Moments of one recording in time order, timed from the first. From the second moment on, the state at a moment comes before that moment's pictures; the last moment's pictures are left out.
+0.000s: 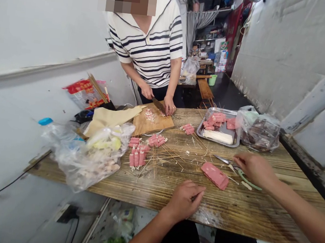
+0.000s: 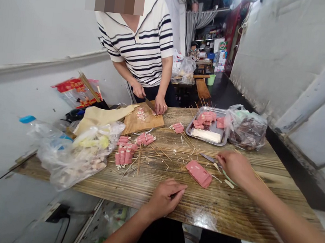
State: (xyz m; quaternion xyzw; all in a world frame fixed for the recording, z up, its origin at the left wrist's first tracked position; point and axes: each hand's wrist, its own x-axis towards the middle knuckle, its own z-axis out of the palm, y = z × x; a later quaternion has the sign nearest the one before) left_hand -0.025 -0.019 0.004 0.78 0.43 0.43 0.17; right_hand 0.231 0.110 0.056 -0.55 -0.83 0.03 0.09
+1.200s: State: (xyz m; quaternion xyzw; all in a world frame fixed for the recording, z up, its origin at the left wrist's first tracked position) left_hand -0.002 -0.005 0.013 0.79 0.47 0.39 0.11; right_hand 0.212 0.094 0.035 -0.25 -0.91 0.28 0.19
